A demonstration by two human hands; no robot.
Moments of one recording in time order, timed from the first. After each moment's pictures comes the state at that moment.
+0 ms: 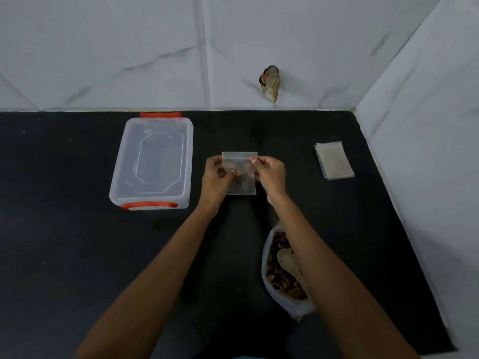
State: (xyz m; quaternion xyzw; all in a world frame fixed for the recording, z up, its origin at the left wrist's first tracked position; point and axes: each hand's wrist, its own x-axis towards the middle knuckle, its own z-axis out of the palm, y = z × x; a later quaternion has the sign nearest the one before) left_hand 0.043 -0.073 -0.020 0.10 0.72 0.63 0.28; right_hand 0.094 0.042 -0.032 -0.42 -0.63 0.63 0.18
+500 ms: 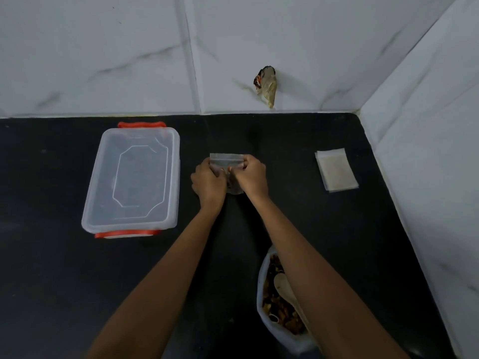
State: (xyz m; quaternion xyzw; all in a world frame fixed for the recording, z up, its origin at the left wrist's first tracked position) left_hand 0.005 -0.024 -0.059 0.06 0.87 0.45 0.16; right_hand 0.041 0.061 -0.064 -0.42 -0.76 0.49 0.09
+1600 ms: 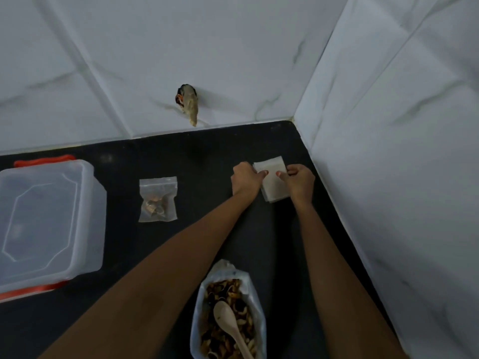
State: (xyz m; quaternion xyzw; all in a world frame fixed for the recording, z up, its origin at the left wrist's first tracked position) left_hand 0.085 0.166 -0.052 0.19 0.84 0.40 0.30; right_hand 0.175 0.233 -0.043 -0.59 -0.68 0.40 0.18
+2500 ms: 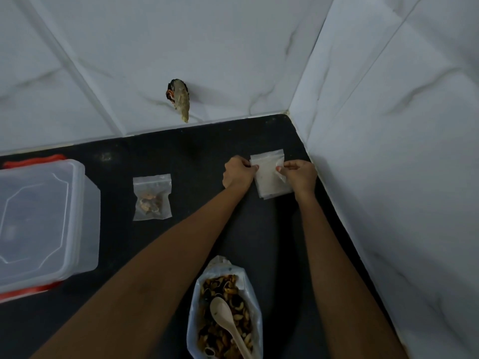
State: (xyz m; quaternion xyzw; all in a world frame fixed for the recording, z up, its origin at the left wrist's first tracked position) left_hand 0.082 0.168 -0.053 0.15 0.84 0.40 0.32; right_hand 0.185 0.245 -0.045 -0.59 -0.64 0.45 0.19
